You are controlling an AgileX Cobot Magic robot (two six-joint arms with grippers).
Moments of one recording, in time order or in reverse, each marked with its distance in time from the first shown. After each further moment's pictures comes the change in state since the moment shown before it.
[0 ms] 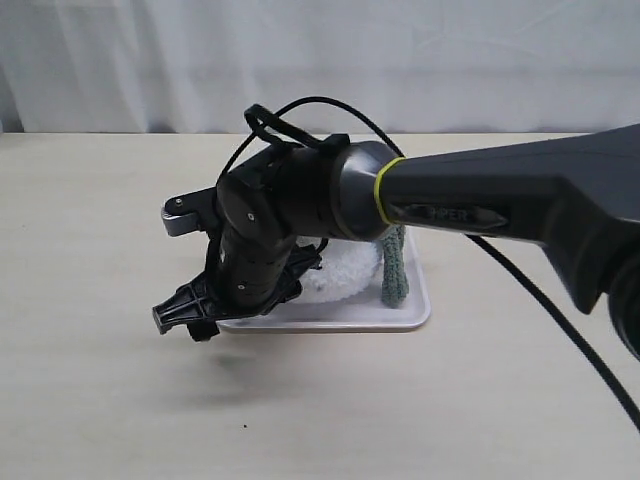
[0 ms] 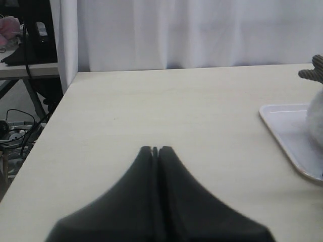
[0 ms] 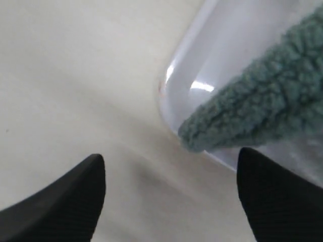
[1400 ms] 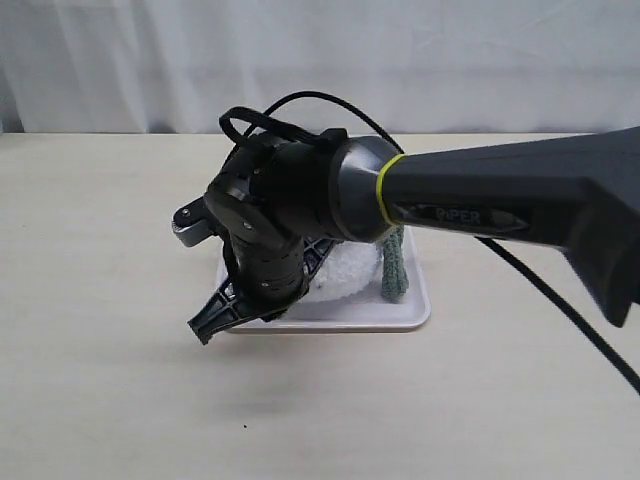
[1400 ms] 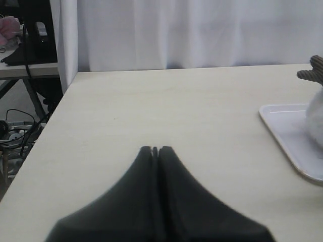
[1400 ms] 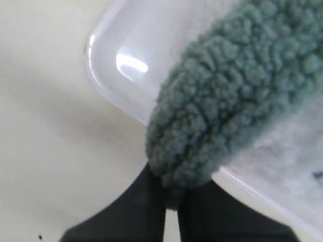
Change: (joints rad) left arm 0.000 0.000 0.000 0.000 0.000 0.000; right arm 0.035 -0.045 0.002 -0.261 0.189 0.038
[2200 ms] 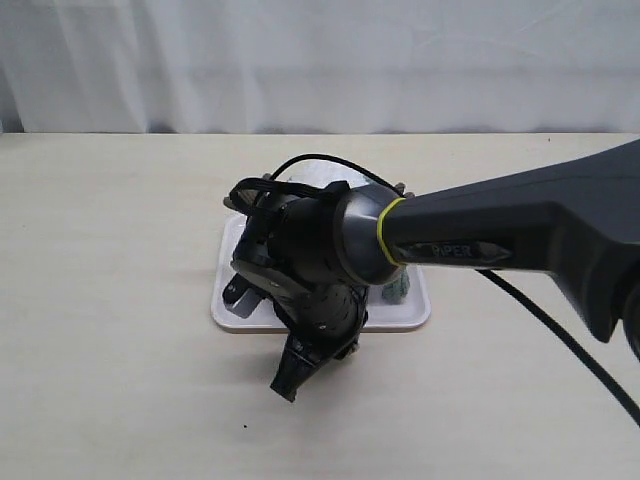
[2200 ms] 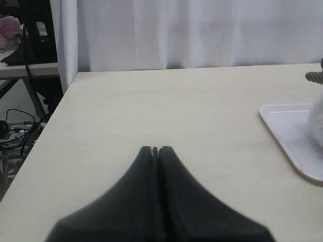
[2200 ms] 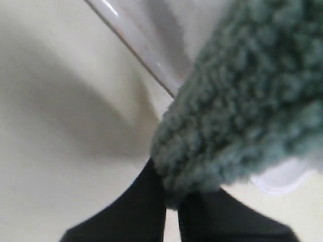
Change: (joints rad) left arm 0.000 0.000 0.000 0.000 0.000 0.000; right arm 0.000 0.025 0.150 -0.157 0.103 -0.129
